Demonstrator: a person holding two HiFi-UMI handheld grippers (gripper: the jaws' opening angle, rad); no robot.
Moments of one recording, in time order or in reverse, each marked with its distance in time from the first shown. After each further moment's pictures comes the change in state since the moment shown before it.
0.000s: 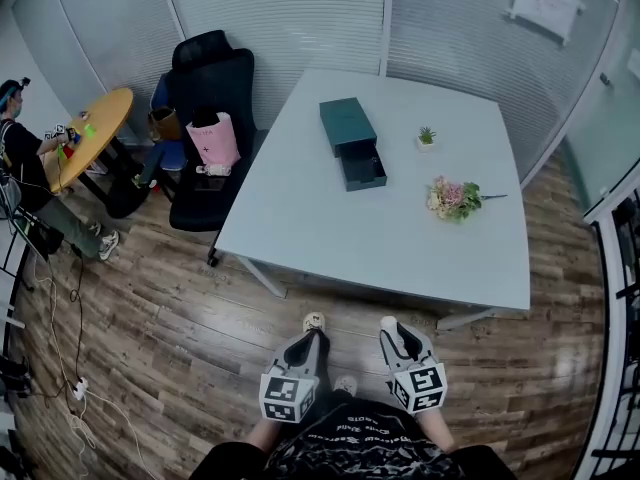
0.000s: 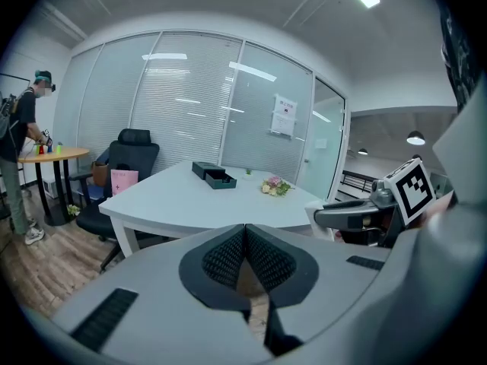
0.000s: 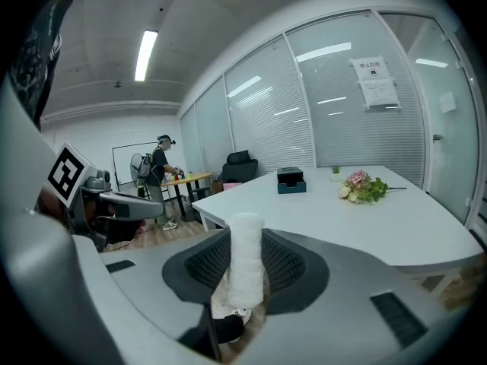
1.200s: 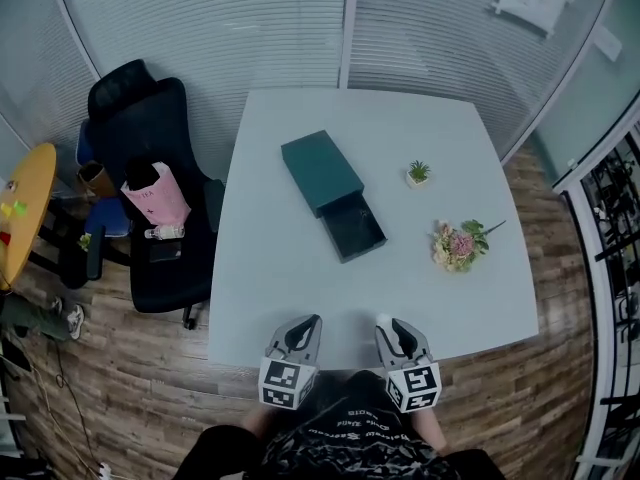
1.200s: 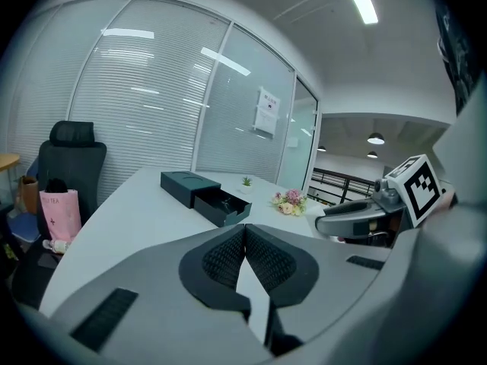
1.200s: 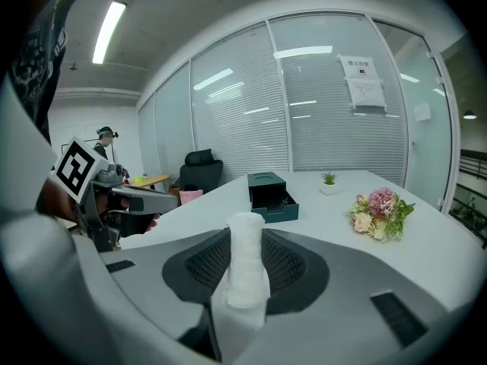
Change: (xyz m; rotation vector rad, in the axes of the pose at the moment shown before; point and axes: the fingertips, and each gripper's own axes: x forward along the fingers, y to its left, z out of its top) left arm 0.246 0.161 0.150 0.133 0.022 -0.330; right arm 0.235 -0.073 0.121 0.079 0.007 -0.276
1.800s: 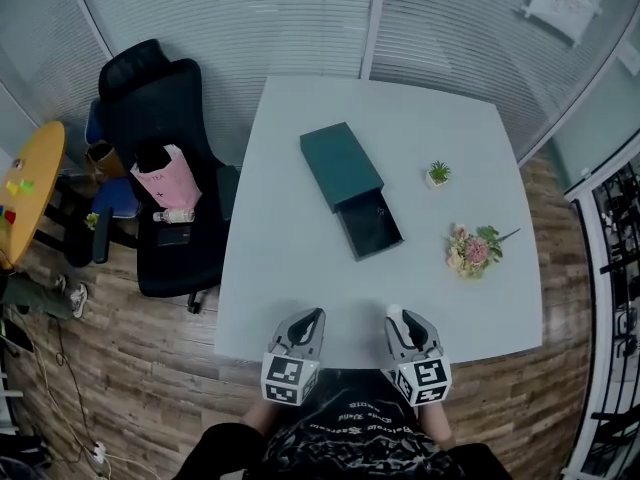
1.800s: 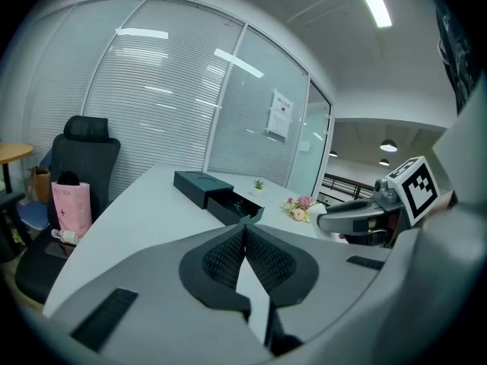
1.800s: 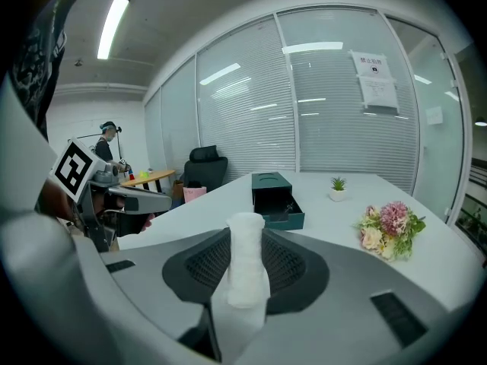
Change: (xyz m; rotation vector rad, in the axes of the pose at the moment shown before) left arm 0.003 0.025 0.008 -0.068 -0.007 0.060; right arm 0.023 -0.007 0.022 -0.047 0.030 0.037
